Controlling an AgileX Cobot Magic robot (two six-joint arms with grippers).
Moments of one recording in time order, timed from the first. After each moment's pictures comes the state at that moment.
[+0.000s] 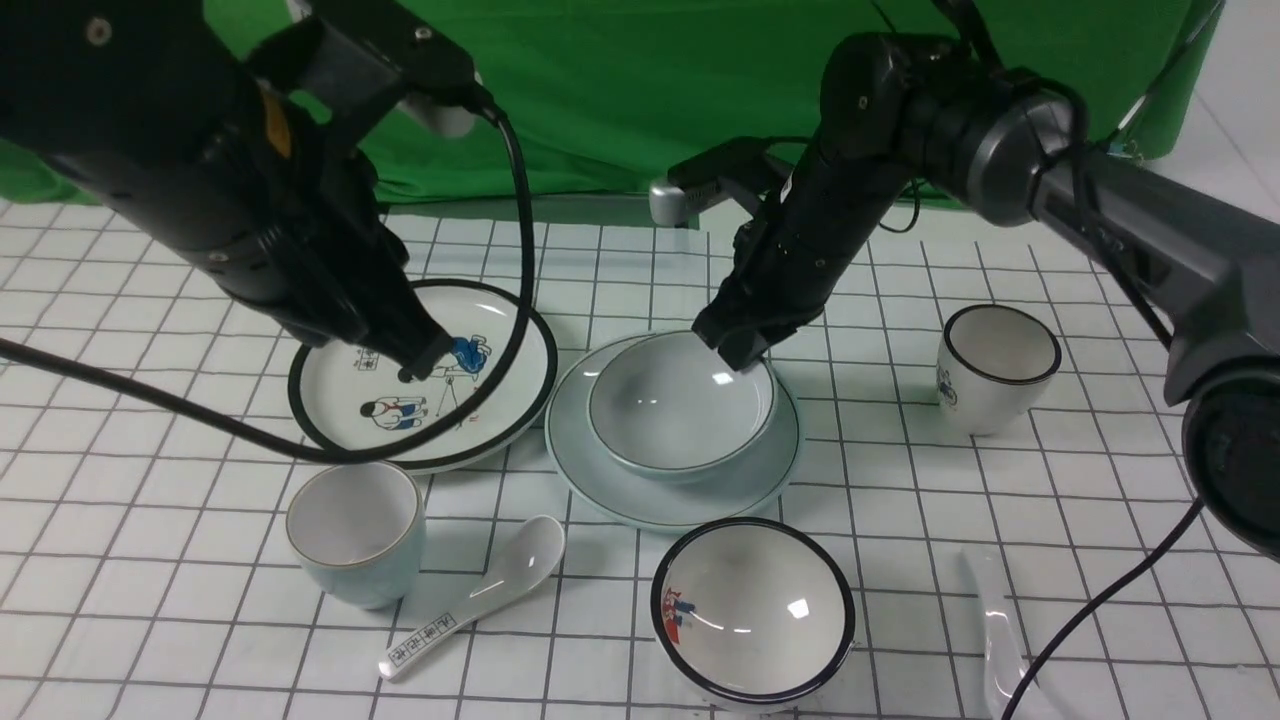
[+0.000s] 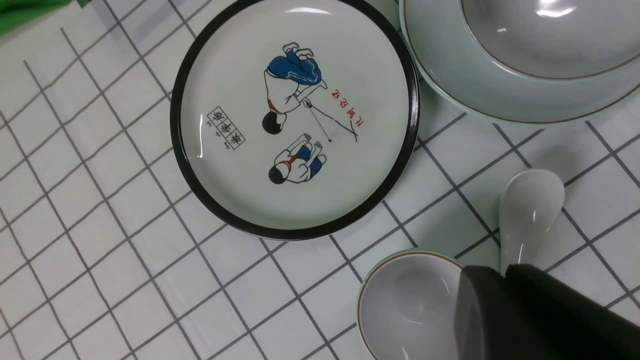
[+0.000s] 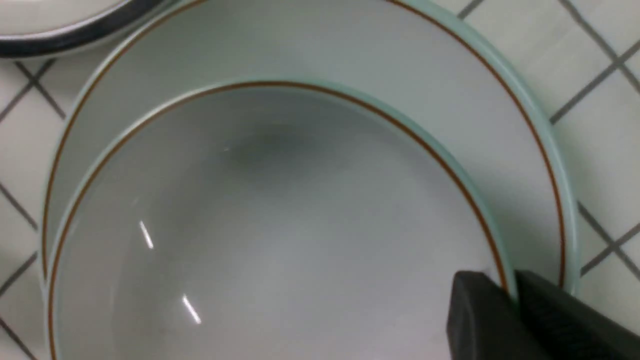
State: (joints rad) right arm 0.44 2.34 -2.14 0.31 1.07 -0.44; left arm -0.45 1.40 -1.34 0.14 1.04 0.20
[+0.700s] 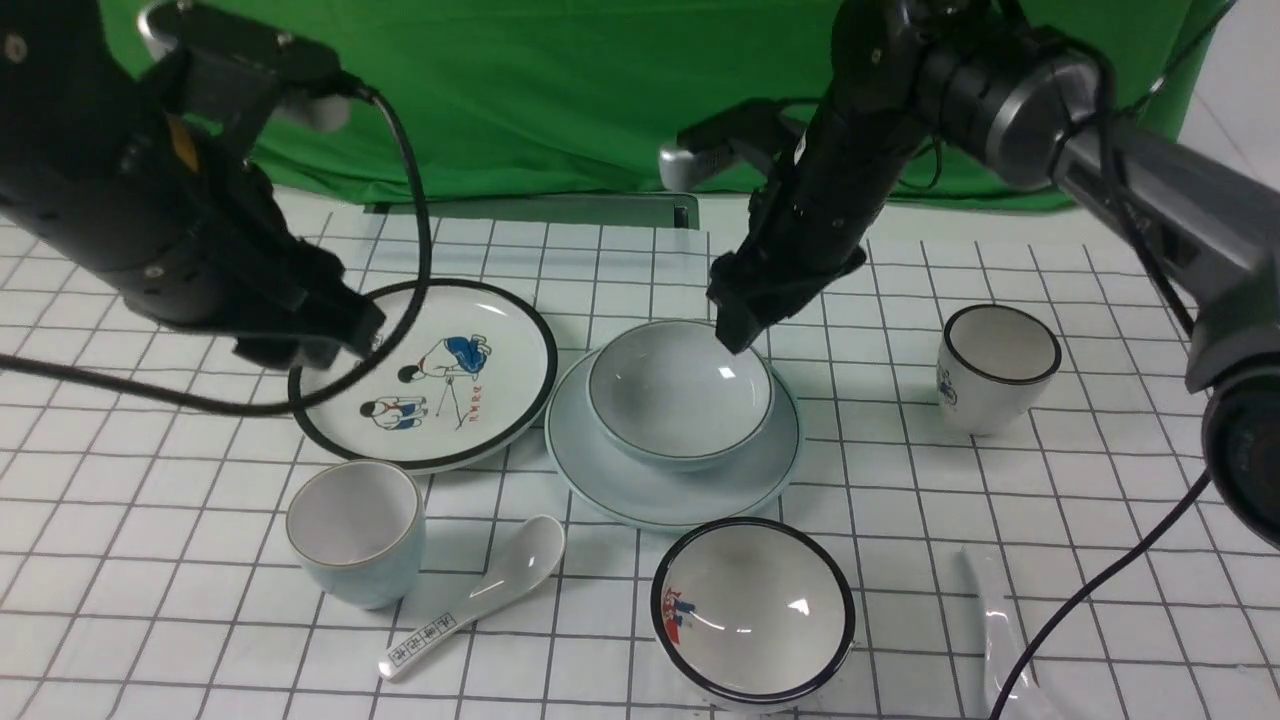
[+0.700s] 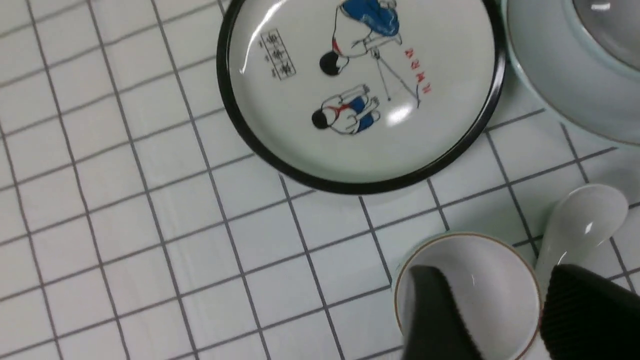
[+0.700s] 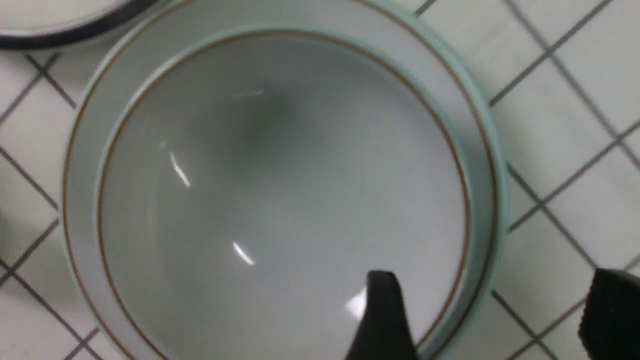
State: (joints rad) right arm 0.44 2.28 -2.23 0.25 1.20 -0.38; left arm -0.27 1.41 -1.22 0.04 0.96 0.10
